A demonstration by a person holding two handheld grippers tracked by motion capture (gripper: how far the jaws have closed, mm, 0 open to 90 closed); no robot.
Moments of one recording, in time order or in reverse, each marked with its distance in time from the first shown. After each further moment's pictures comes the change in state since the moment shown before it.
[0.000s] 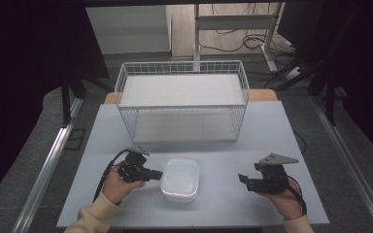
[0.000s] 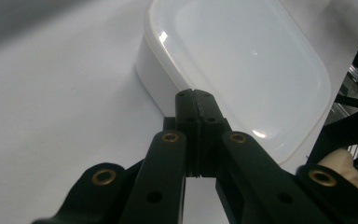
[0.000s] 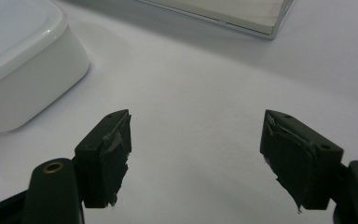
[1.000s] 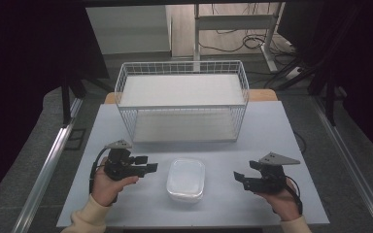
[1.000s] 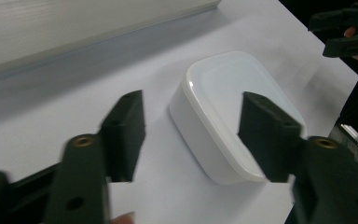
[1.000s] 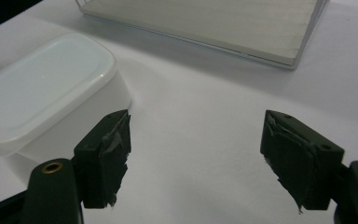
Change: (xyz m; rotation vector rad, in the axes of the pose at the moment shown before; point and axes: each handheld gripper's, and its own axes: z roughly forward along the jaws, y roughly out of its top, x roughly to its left) left arm -0.003 -0.007 -0.043 -0.260 0.062 -0.076; right arm 0.011 0.007 -0.005 -0.099 0.065 0.020
